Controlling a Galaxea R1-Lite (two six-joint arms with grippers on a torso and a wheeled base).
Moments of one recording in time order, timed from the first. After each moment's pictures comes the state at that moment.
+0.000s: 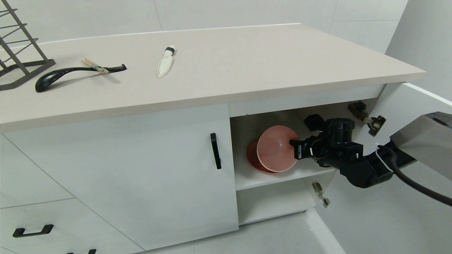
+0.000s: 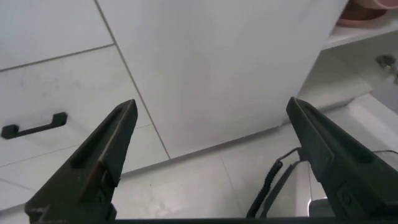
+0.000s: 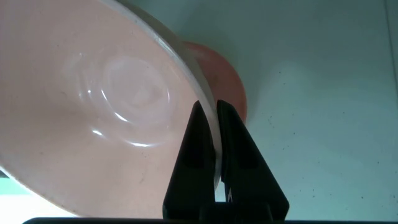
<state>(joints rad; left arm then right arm) -0.09 0.09 0.00 0.00 0.03 0.05 0.32 2.21 -1.13 -0.83 0.12 0.03</state>
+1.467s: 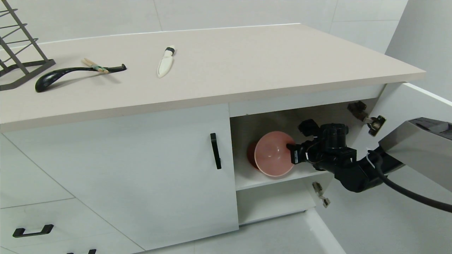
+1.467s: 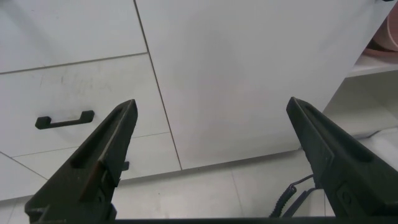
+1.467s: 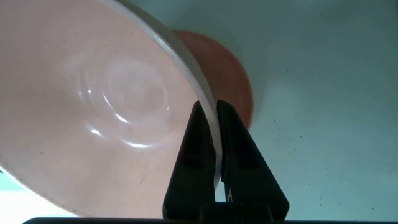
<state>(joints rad) 0.01 0.00 0.00 0.00 0.03 0.03 0.33 2.27 -1.13 -0.87 0.11 -0.03</state>
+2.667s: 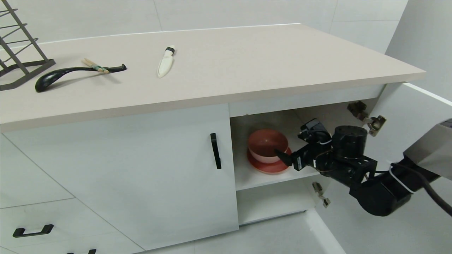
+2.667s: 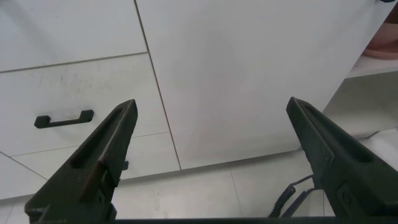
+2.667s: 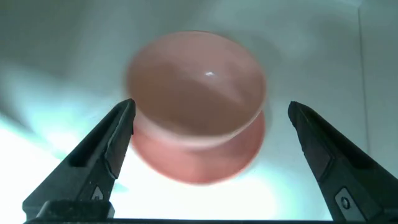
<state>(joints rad) 0.01 0.00 0.00 0.00 0.03 0.02 0.42 2.08 -0.83 -1.15 0.09 -0.21</state>
